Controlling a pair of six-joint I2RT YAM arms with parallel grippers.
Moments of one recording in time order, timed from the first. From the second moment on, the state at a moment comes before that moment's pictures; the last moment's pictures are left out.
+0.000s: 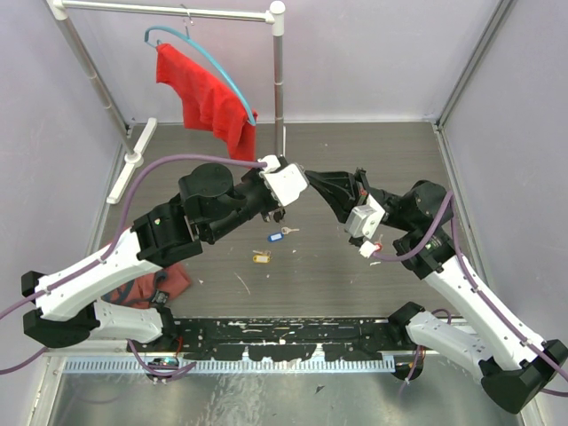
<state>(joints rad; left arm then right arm) -1.19 1.23 1.53 -0.36 -0.30 0.50 0.58 0.87 0.94 0.31 -0.76 -0.81</state>
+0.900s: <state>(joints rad) -1.19 1.20 1.53 -0.38 -0.23 0.52 0.58 0.86 0.98 0.18 -0.73 -0.87</state>
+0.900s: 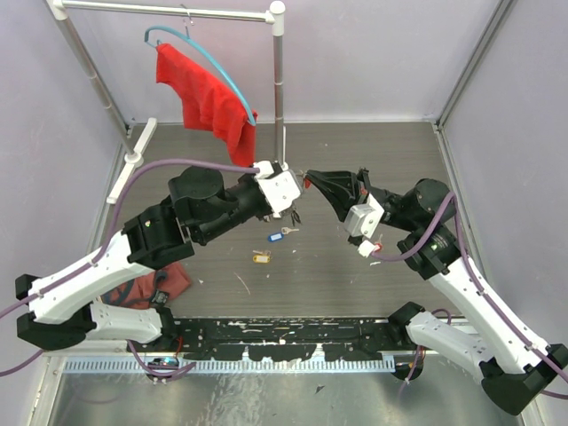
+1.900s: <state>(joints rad) -1.19 1.22 1.53 -0.42 -0.25 0.51 0.58 0.84 1.01 0.13 -0.82 -0.86</state>
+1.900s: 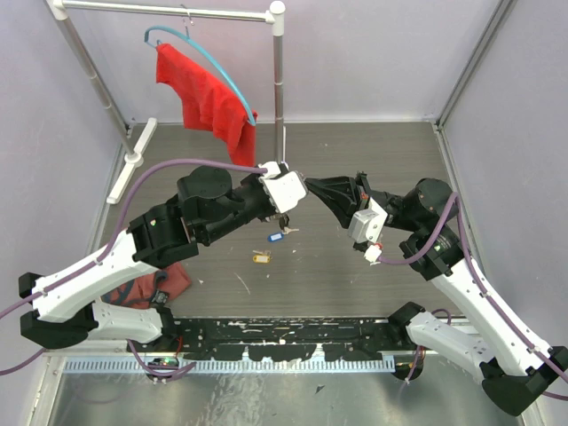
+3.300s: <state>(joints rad) -1.19 1.23 1.54 -0.39 -0.26 0.50 0.58 0.88 1.00 0.21 -0.81 -0.82</state>
